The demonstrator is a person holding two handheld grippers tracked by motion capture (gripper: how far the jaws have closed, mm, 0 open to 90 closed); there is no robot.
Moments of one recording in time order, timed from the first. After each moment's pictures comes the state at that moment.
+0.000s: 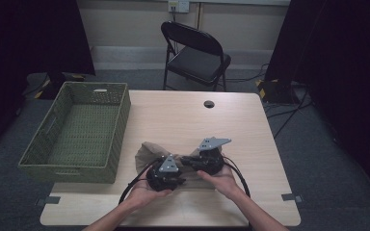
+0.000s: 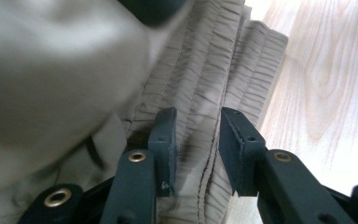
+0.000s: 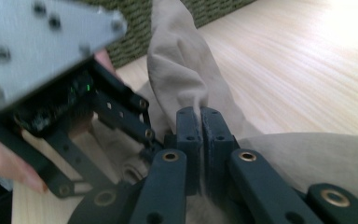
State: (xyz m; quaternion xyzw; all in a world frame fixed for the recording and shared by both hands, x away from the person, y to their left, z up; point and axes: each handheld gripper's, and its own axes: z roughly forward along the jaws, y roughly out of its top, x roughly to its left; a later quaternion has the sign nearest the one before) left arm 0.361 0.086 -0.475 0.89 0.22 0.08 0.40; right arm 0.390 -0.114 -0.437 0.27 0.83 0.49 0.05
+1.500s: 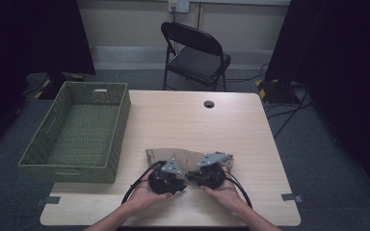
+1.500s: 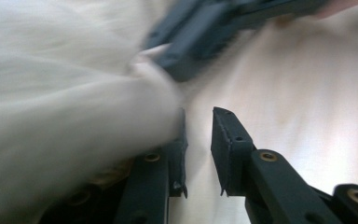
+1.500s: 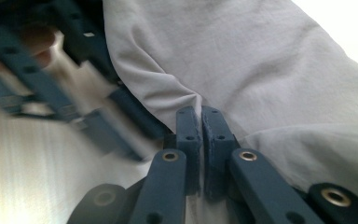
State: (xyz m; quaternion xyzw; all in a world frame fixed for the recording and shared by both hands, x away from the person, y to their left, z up) left arm 0.357 0.082 -0.484 0.90 0.22 0.00 0.38; right arm 0.371 -0.123 -0.484 0.27 0.86 0.43 0.05
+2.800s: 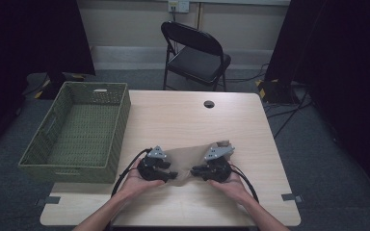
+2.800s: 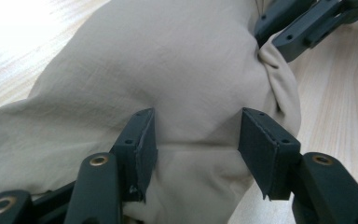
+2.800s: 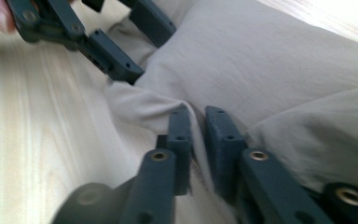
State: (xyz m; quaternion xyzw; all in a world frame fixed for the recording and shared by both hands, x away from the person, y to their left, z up) left arm 0.396 0.119 -0.489 0.87 0.29 0.04 0.40; right arm 0.394 -0.145 -0.485 0.27 0.86 0.43 0.03
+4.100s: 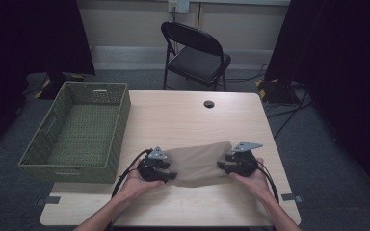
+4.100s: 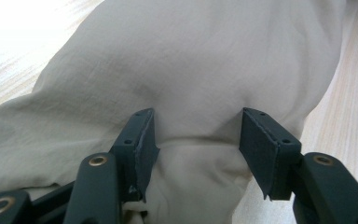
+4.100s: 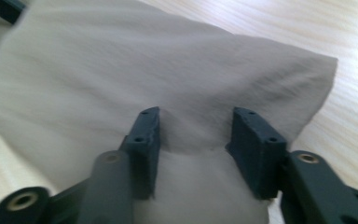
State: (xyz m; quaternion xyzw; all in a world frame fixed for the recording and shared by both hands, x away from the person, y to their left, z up) left arm 0.393 0.118 -0.491 0.87 0.29 0.05 0.39; right arm 0.402 -0.220 -0.474 0.38 0.83 0.37 0.14
